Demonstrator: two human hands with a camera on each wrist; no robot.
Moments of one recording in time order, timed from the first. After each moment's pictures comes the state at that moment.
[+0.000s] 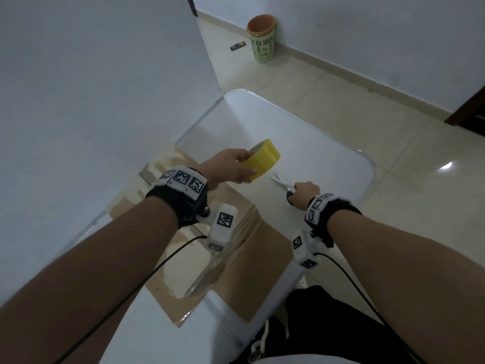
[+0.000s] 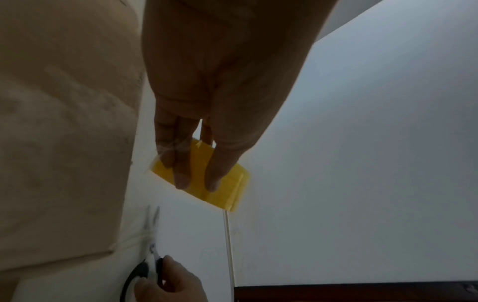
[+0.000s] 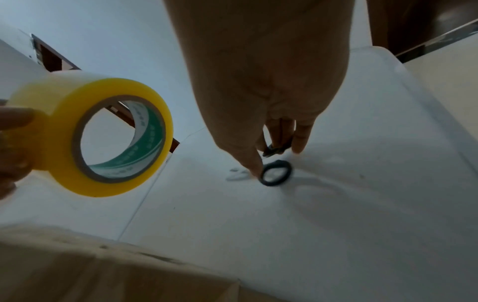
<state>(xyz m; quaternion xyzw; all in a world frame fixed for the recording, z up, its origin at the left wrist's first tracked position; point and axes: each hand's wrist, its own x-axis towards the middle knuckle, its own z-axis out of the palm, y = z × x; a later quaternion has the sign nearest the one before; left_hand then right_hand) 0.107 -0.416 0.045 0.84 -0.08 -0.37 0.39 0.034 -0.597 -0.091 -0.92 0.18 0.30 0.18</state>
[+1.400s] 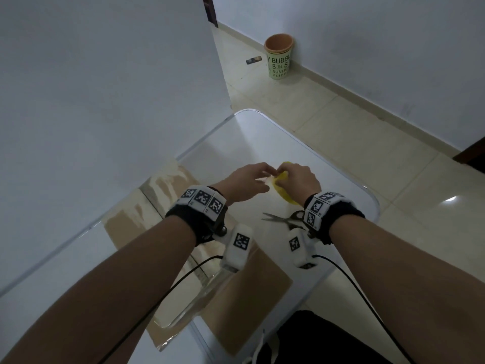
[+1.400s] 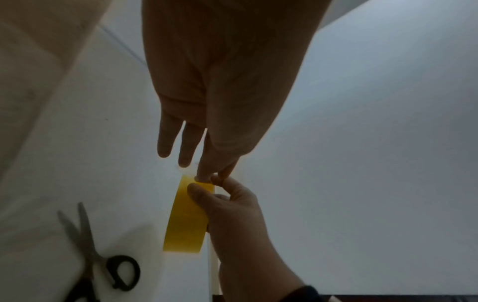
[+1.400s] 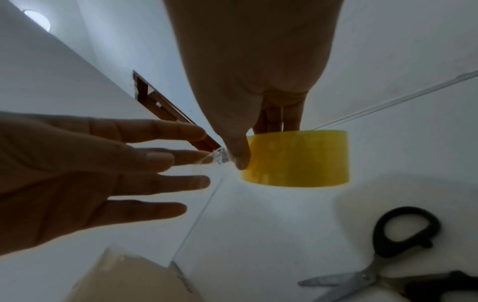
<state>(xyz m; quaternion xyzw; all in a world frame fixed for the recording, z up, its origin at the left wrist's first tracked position) 0.127 -0.450 0.043 0.88 -0.16 -0.31 0.31 0.107 -0.606 -0.020 -0.93 0.13 0.12 0.32</state>
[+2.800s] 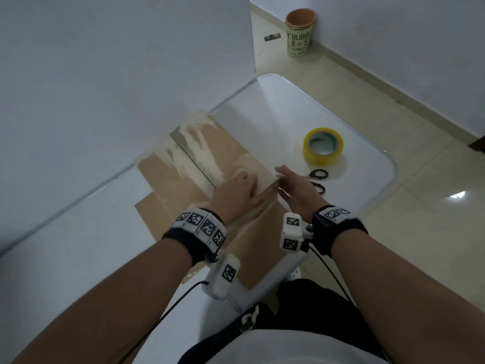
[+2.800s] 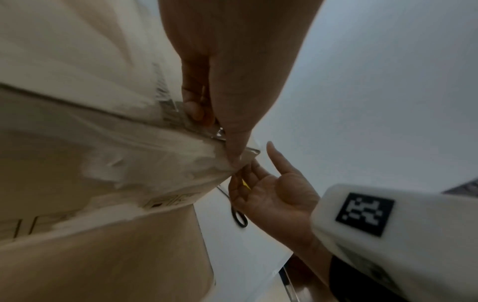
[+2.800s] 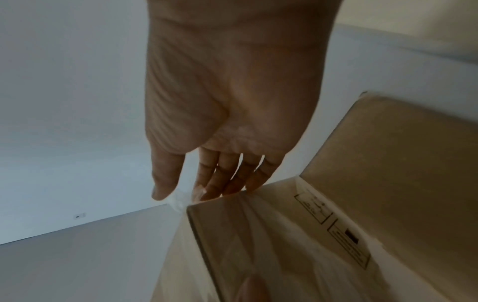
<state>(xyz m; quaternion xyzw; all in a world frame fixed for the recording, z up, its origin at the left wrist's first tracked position) -0.012 -0.351 0.008 0.96 -0.21 -0.15 0.10 -0.017 -0.525 -0.053 -0.42 0.25 0.18 0.85</state>
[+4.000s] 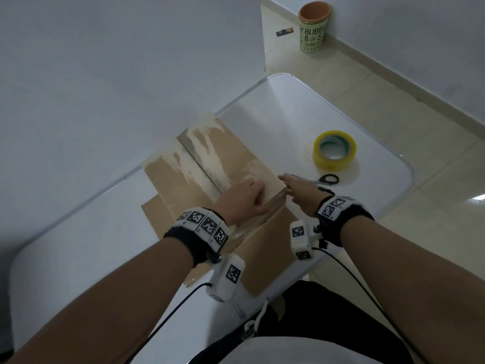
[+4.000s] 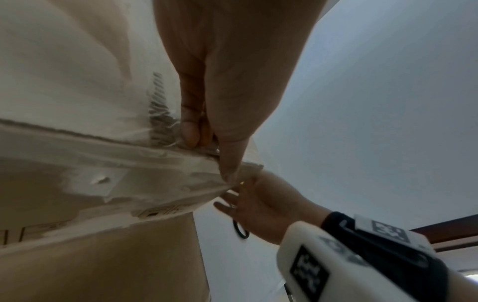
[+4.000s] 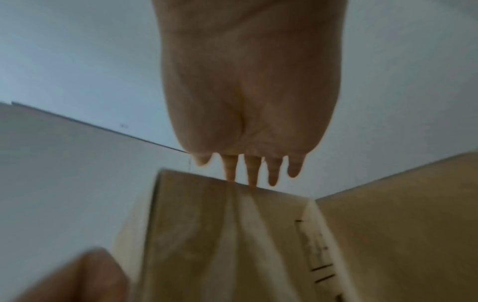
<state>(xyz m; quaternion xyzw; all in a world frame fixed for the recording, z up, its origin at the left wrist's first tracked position) 0.000 -0.349 0.009 0.94 -0.24 -0.21 0.13 0.015 -0.525 -0.056 -0.61 0.22 0.31 0.70</state>
